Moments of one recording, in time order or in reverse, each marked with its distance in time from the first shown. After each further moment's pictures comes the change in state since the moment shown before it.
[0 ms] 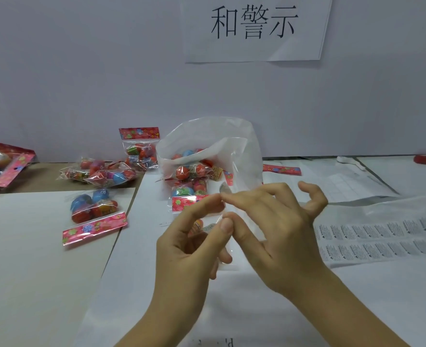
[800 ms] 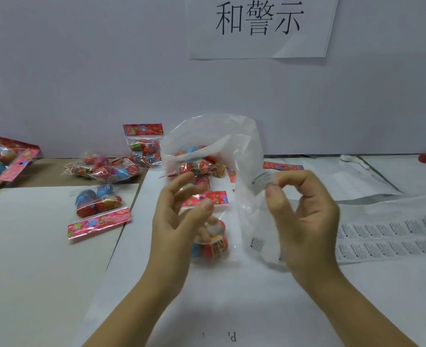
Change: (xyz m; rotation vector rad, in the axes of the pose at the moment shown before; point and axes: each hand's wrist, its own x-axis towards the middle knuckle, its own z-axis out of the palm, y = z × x) left_hand 0.031 -0.014 -0.021 0.012 -0.029 -0.067; right_hand 0.007 -0.004 -0.007 0.699 0.106 0.546
